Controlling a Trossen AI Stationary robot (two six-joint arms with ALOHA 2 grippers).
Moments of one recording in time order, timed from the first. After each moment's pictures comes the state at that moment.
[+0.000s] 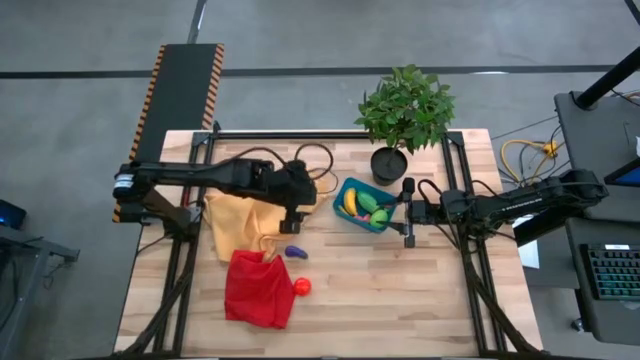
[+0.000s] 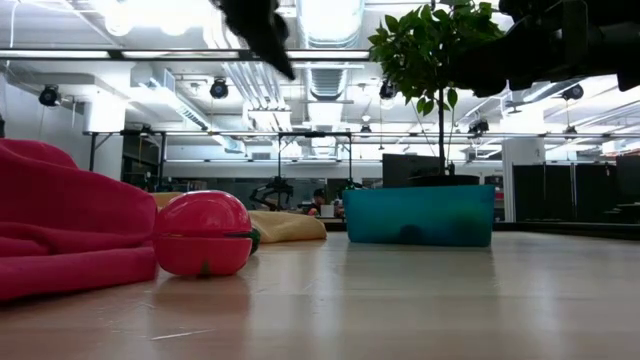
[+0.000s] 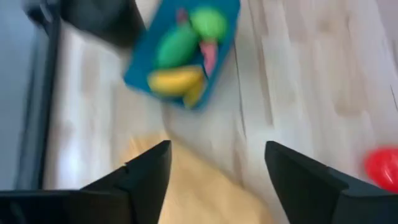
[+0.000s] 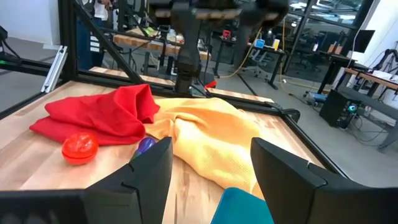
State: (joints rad) left arm 0.00 1.53 1.47 -0.85 -0.14 0.16; right arm 0.10 0.88 0.23 0.58 0.13 -0.19
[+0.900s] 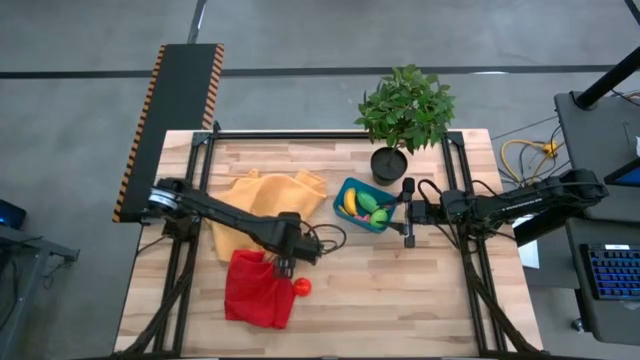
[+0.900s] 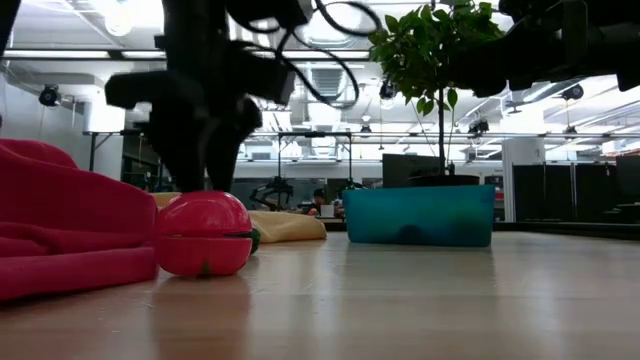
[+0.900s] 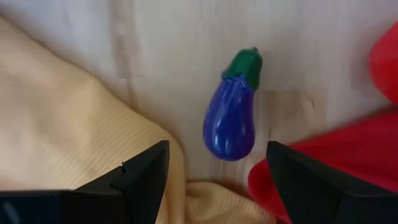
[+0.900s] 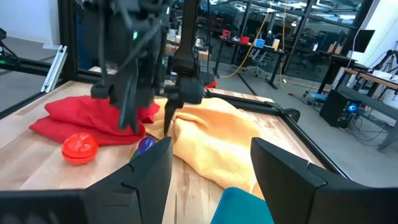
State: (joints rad) left arm -0.25 1.83 1.35 -0.98 -0.19 -0.15; right arm 0.10 0.88 0.23 0.58 0.13 -0.19
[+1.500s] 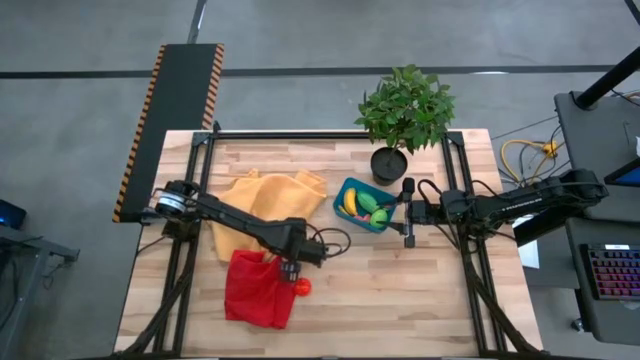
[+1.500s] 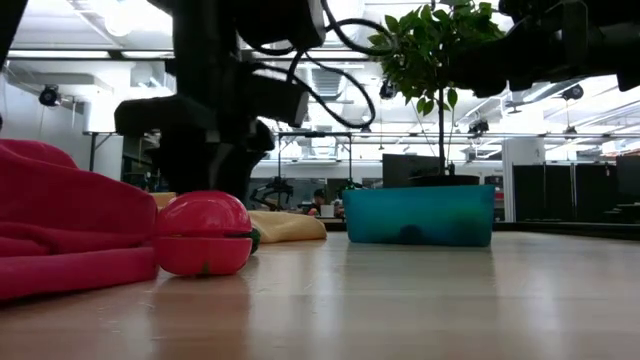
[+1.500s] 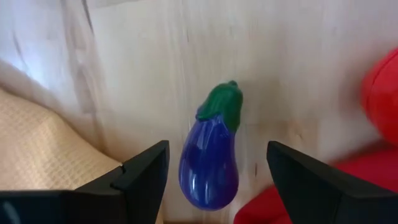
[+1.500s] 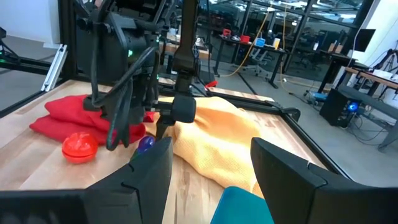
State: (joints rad) left arm -0.25 1.90 1.34 -0.87 -0.14 -0.12; right arm 0.10 0.88 0.23 0.58 0.13 -0.19
